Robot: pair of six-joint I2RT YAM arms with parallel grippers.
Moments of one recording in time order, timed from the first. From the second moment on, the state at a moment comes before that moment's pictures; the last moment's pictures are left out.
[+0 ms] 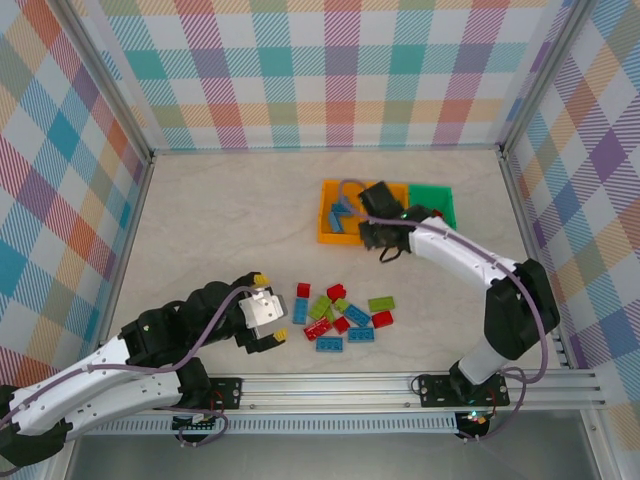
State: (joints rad) left arm -1.04 0.60 0.71 -0.74 -0.13 0.36; right arm 0.56 1.61 1.26 -0.65 0.24 0.32
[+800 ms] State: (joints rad) left arm -1.01 0.70 0.69 -0.73 -0.25 0.22; right arm 0.52 1.47 1.24 -0.62 0.08 0.35
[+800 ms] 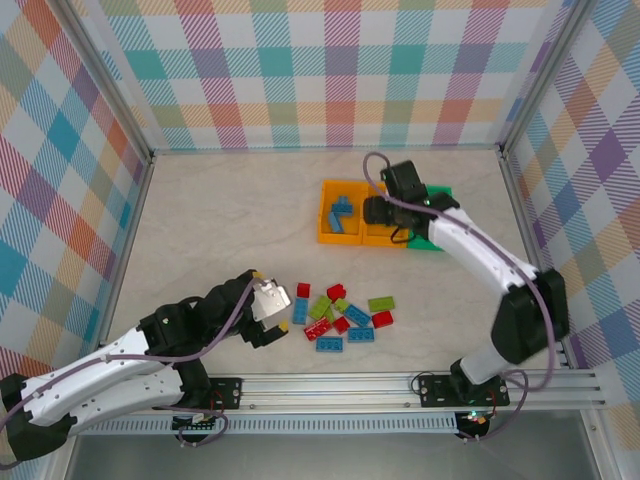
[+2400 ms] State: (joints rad) left arm -1.04 0.81 0.67 -0.51 0.13 -0.08; right arm 0.82 1.71 1.09 -0.58 0.07 0.46
